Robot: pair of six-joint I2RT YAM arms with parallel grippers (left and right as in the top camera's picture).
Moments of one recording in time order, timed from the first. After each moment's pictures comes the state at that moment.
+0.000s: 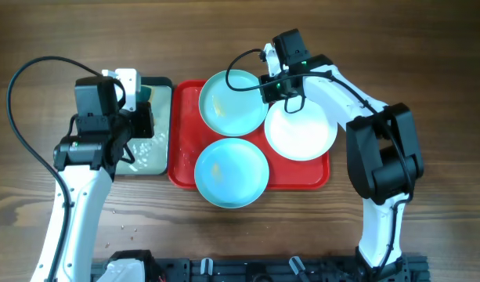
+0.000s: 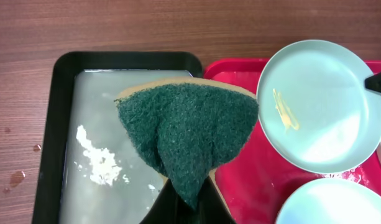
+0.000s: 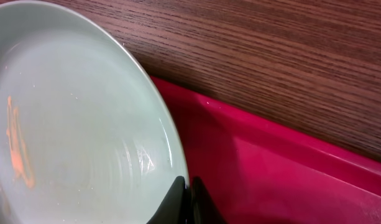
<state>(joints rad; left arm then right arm) 0.02 1.23 0.98 -0.62 0.10 0.01 0.37 2.16 1.56 -0.56 -0.23 0.11</state>
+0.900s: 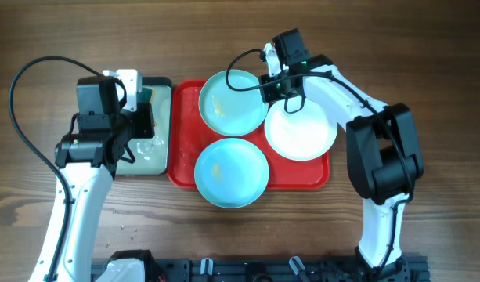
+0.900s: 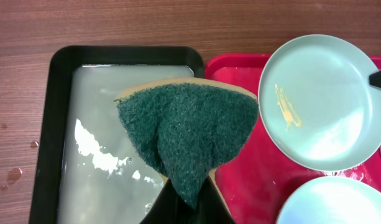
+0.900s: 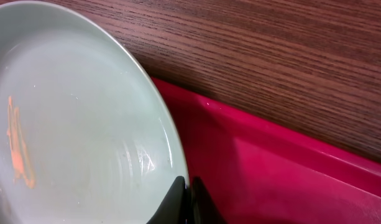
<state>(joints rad) 0.02 1.24 0.98 -0.62 0.09 0.01 0.37 2.16 1.56 -0.56 -0.23 0.11</state>
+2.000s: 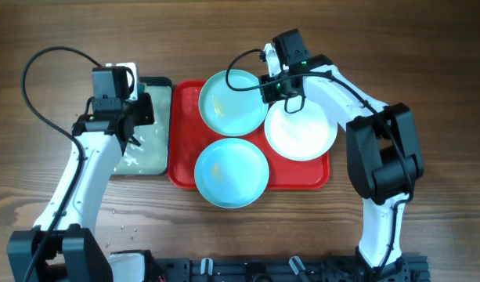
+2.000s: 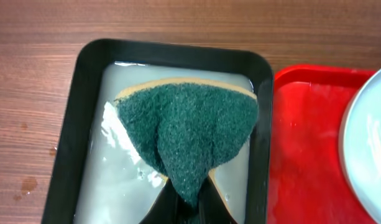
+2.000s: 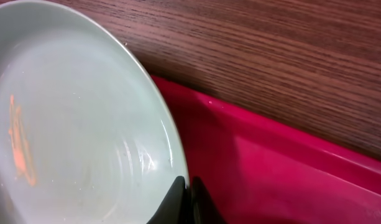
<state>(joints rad) 0.02 1.47 0.98 -0.44 -0.08 -0.04 0.37 2.16 1.56 -0.56 -0.24 0.11</state>
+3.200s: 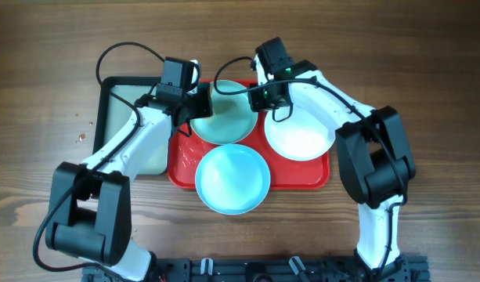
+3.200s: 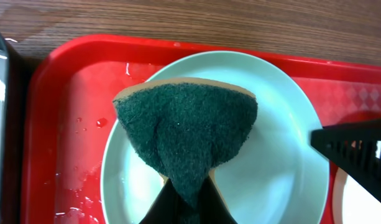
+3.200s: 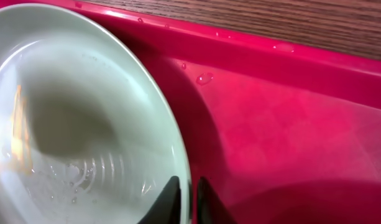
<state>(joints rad) -0.27 1.74 1.09 -0.35 0.10 -0.35 0.45 2.16 1.56 -0.62 -0.20 0.27</state>
